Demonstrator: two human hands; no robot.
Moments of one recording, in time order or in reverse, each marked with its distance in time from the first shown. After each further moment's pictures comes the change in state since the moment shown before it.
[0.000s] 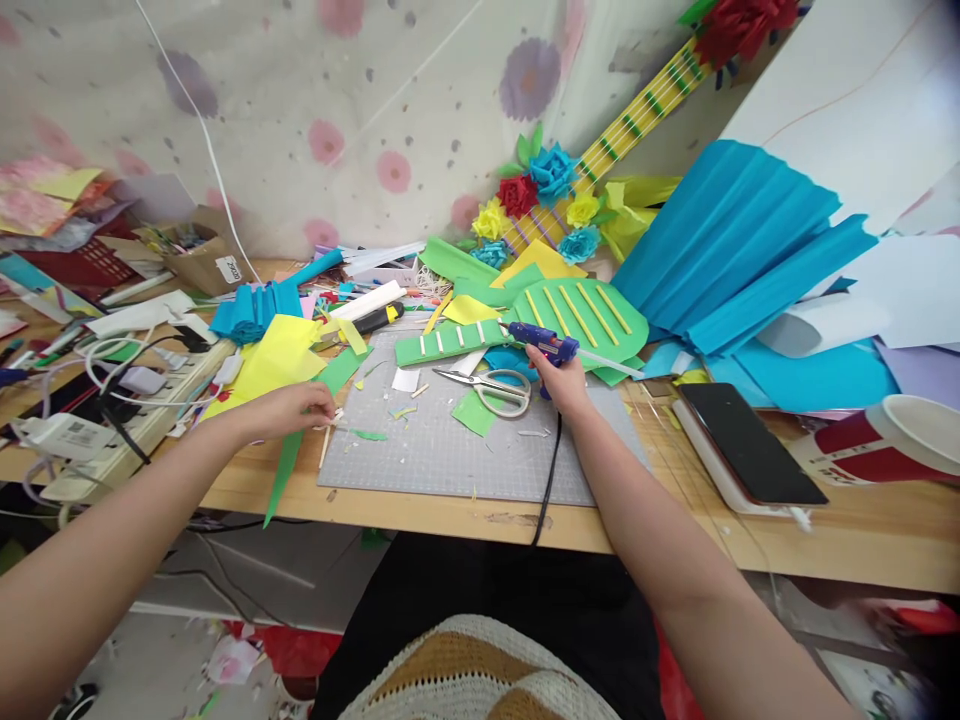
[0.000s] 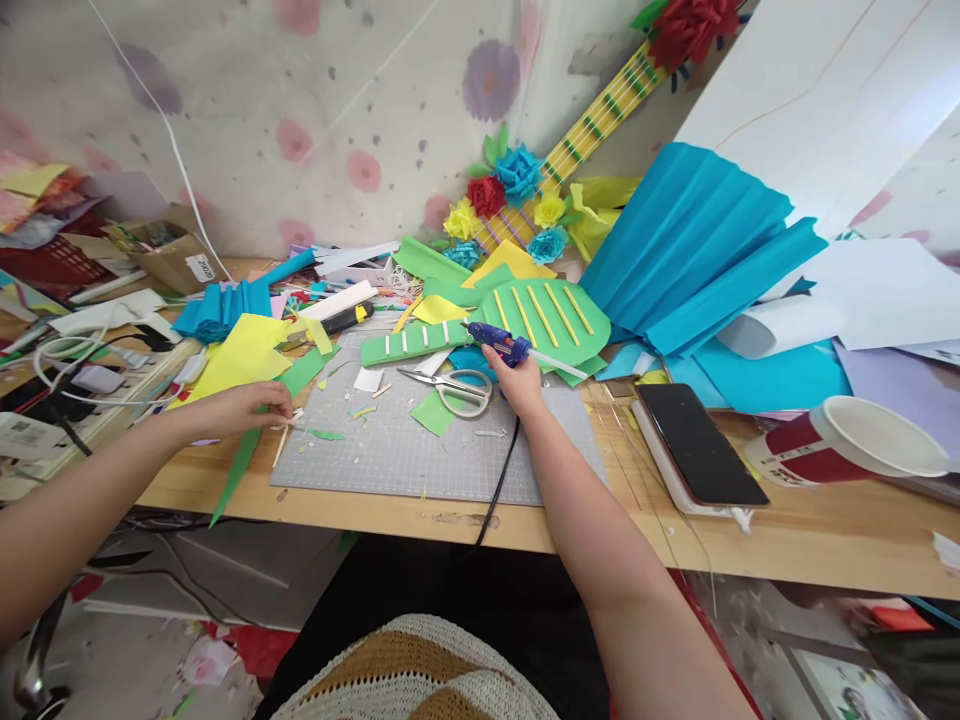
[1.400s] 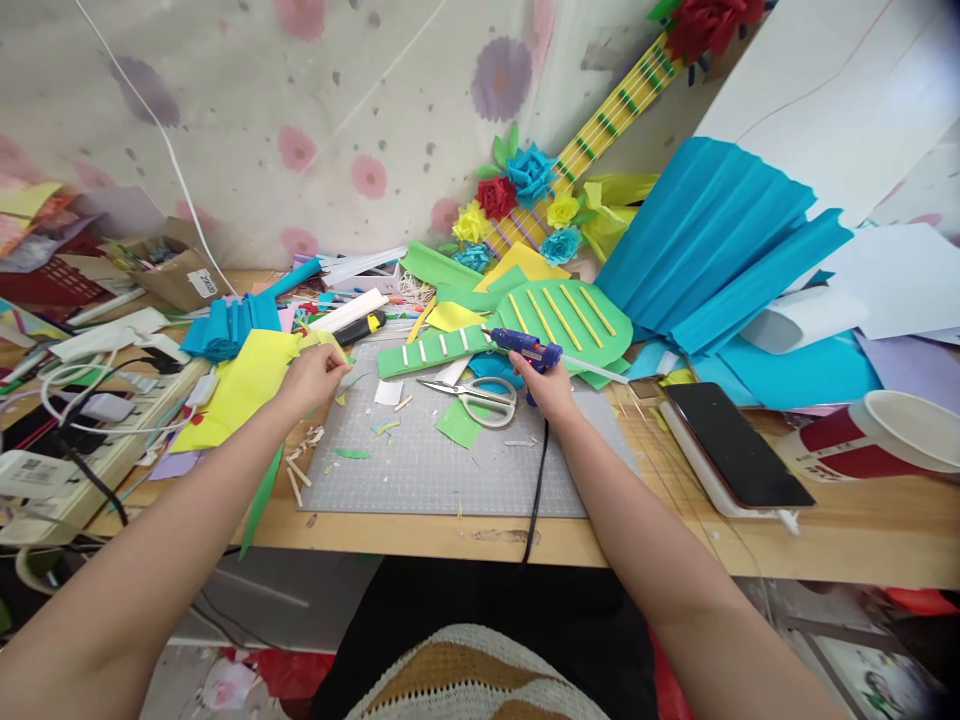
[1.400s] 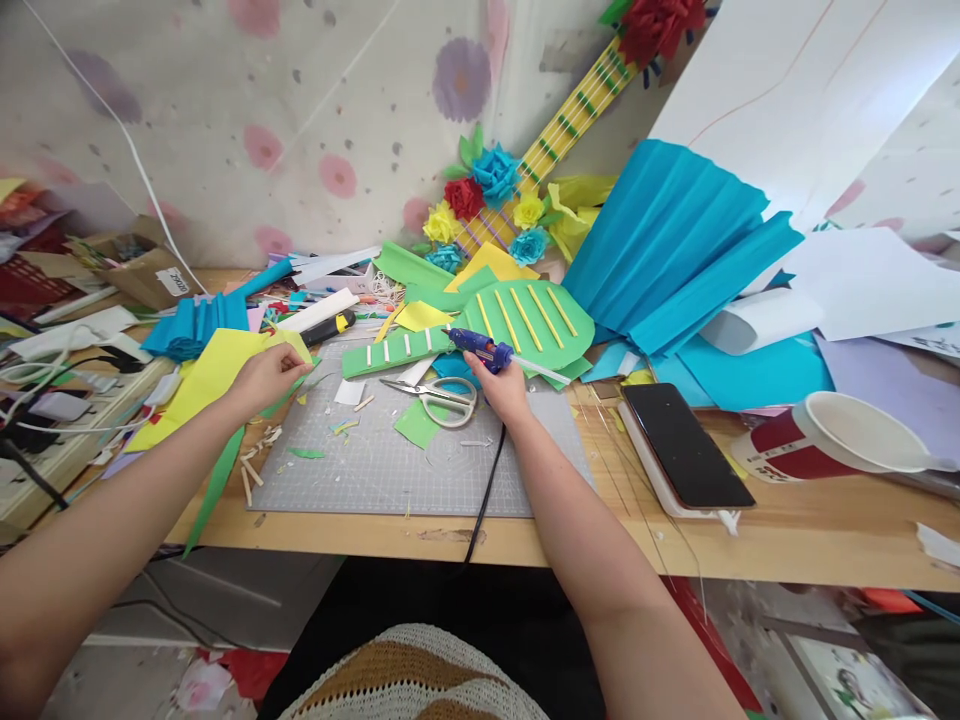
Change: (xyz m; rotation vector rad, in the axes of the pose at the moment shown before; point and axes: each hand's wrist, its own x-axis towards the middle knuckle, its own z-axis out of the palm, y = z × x) left_hand 0.069 0.045 -0.010 0.004 0.570 -0.407; right_hand 0.005 0.005 0.000 0.019 -0.015 -0.006
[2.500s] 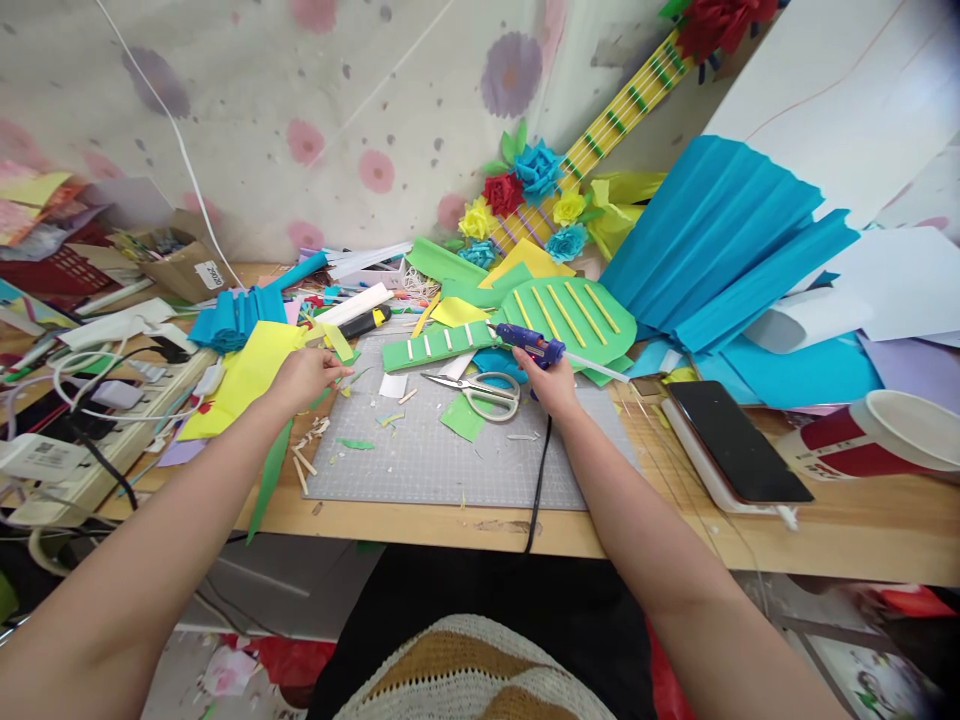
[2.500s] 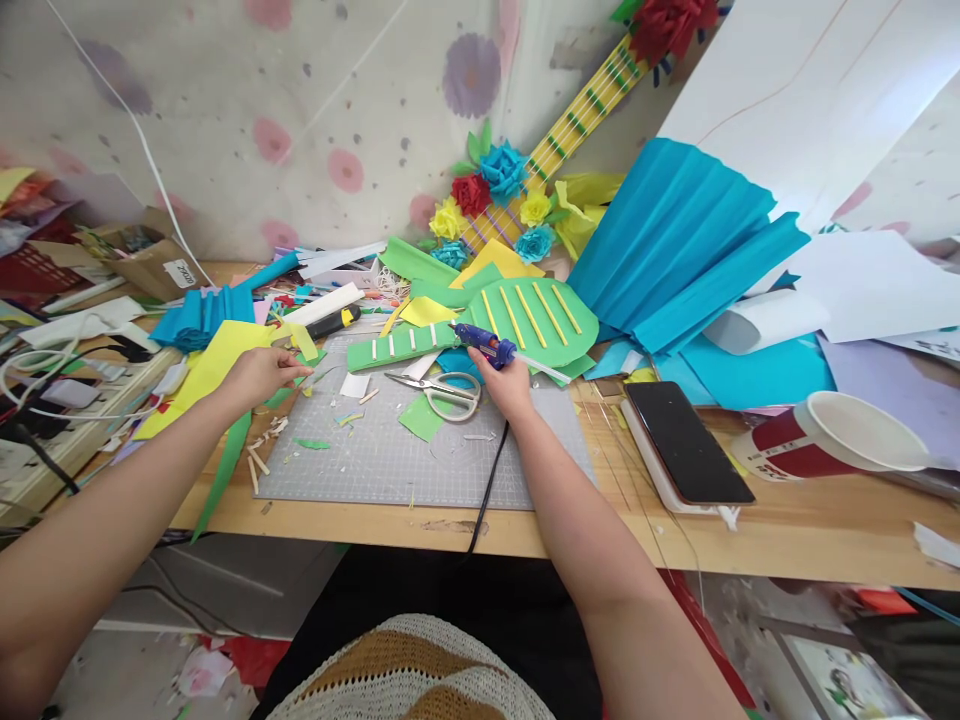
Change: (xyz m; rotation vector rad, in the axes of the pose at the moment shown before) left_hand -0.003 -0.015 -0.007 -0.029 -0.111 -0.074; right_hand -0.001 0.000 0.001 -0.023 0.041 -0.047
